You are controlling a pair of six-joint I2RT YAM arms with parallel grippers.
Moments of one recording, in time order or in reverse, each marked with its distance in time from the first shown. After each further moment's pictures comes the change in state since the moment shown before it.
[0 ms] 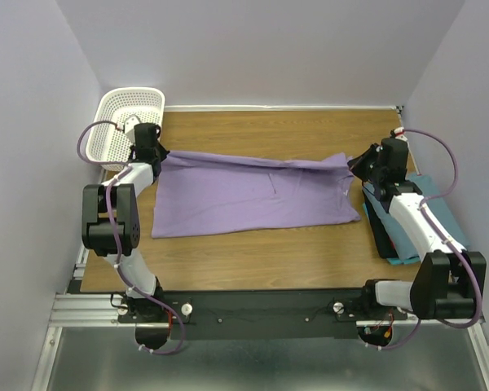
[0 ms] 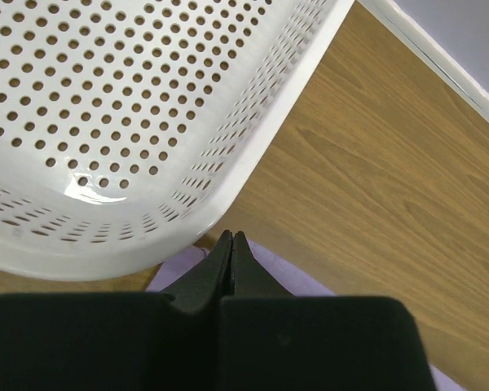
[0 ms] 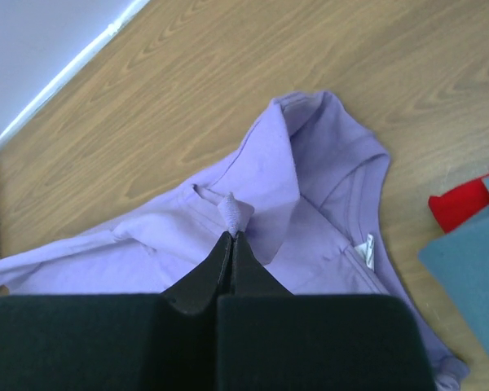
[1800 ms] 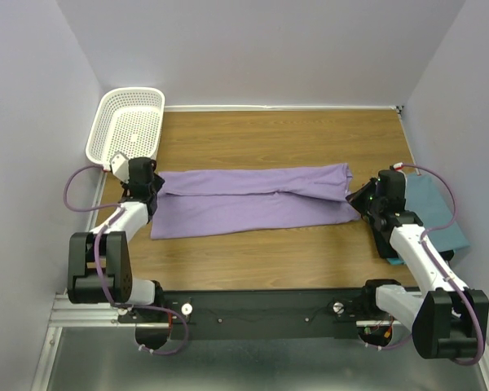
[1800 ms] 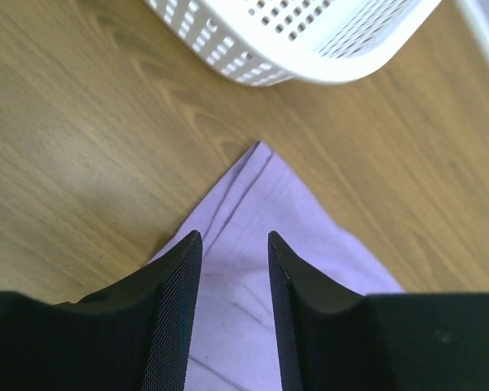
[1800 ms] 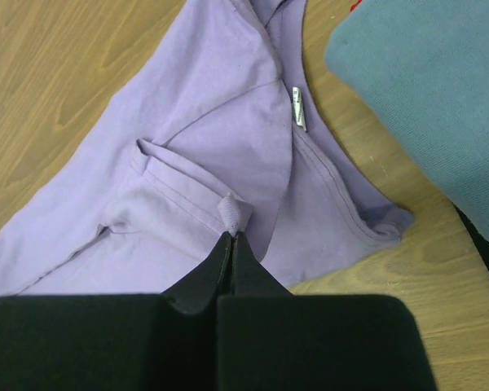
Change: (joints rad) left arm 0.001 -0.364 -0.447 0.011 -0.085 -0.209; right arm 0.000 -0.259 -0.286 -0.146 0.001 0.096
